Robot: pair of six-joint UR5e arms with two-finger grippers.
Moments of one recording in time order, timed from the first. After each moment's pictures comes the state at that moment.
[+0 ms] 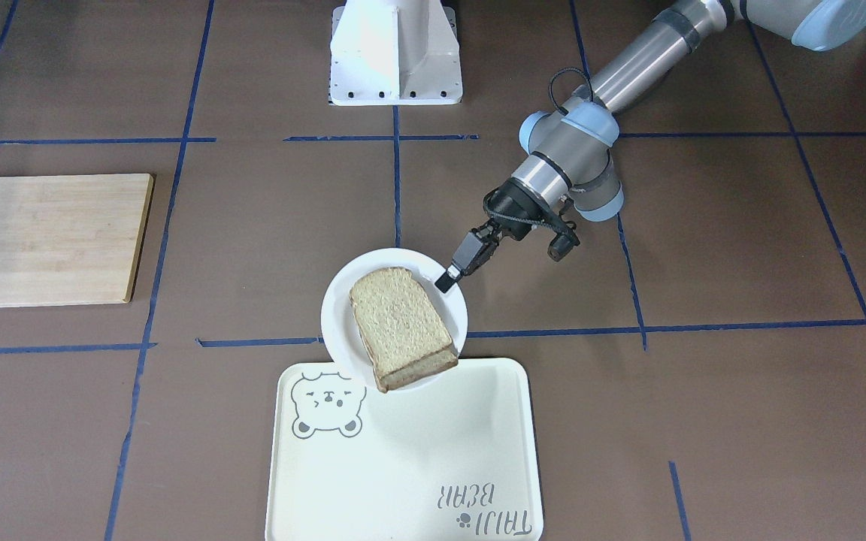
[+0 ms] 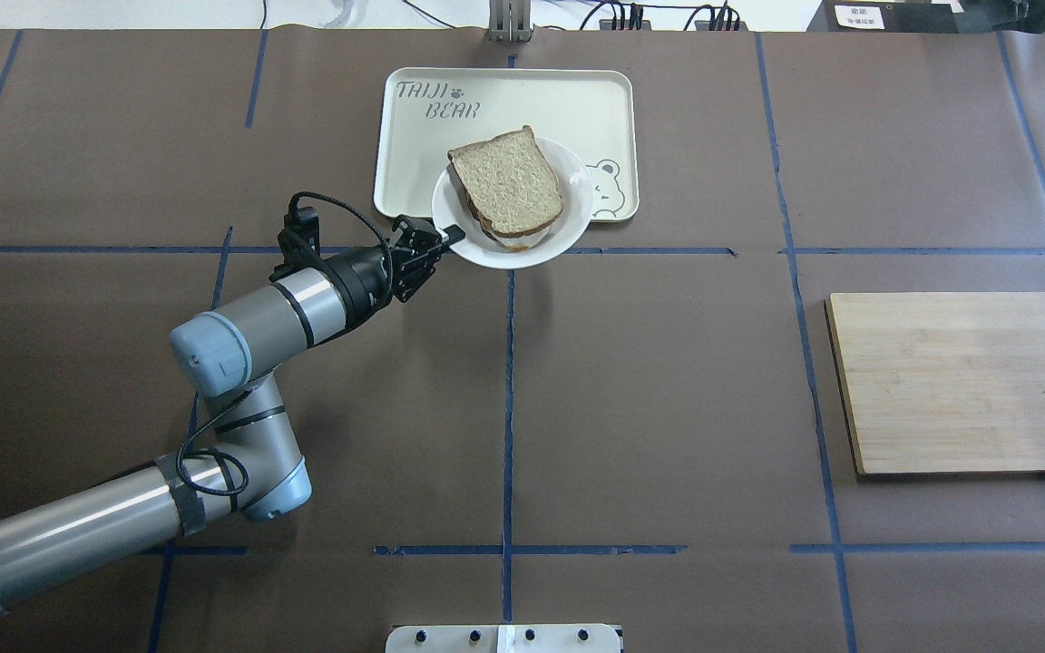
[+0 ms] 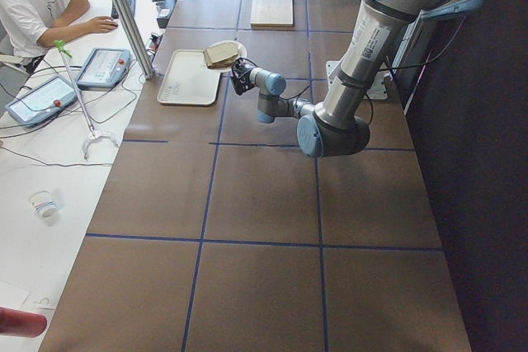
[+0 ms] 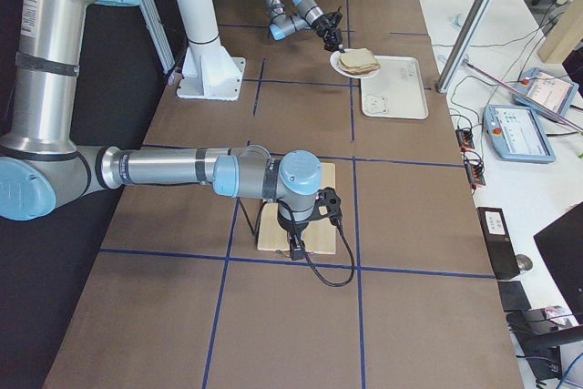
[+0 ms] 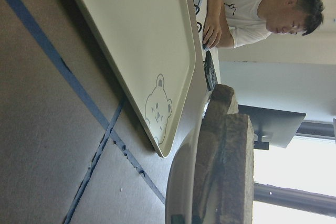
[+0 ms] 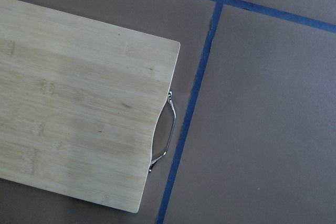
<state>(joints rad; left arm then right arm) -0.53 -2.21 -1.08 -3.23 -1.36 -2.09 1.54 -1.78 1.85 -1.69 2.34 -0.27</state>
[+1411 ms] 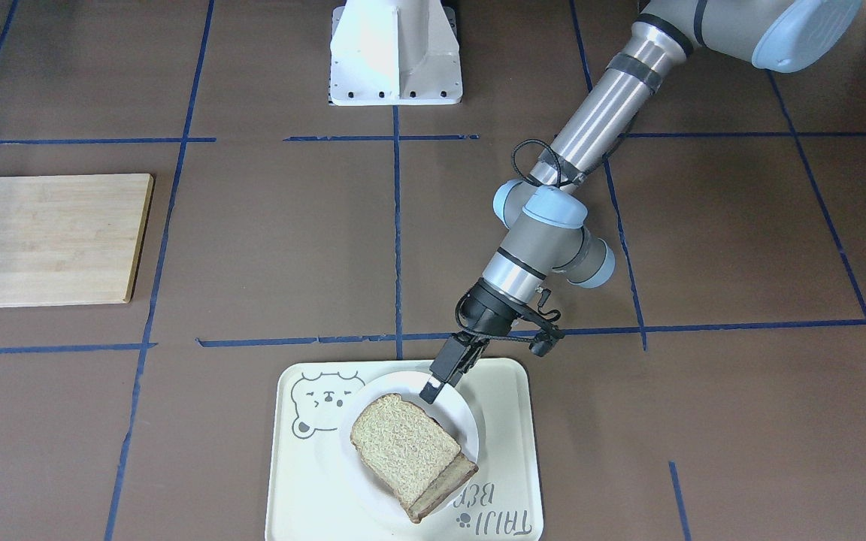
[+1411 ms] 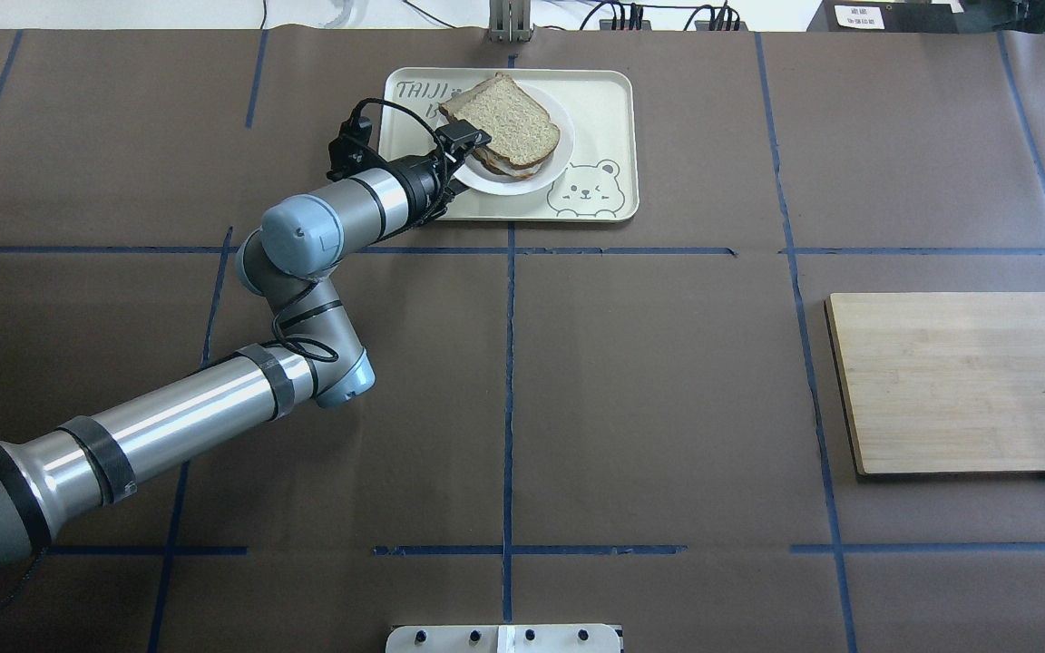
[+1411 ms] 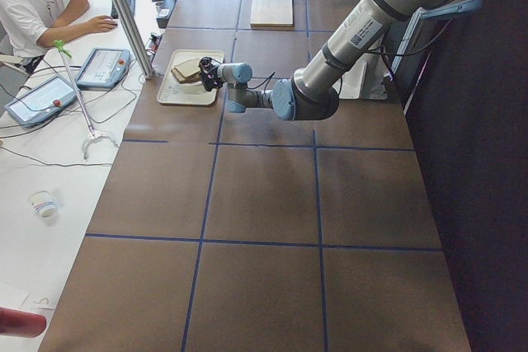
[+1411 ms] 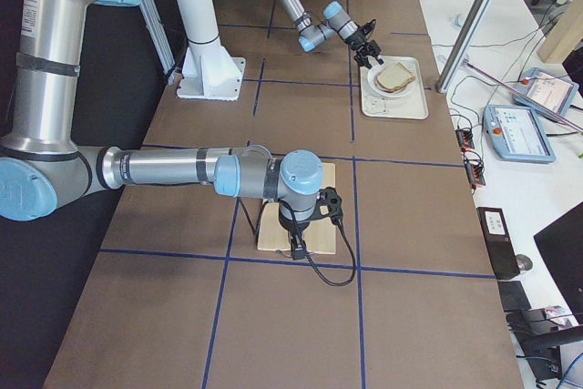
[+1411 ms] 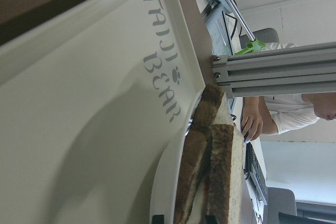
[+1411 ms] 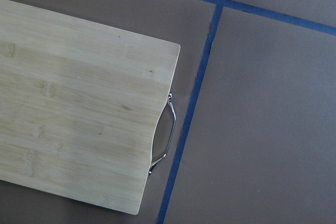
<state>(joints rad) -0.63 -2.50 -0.70 -3.13 -1.47 -2.03 1.54 -1.77 1.84 -1.69 2.34 -0.26</state>
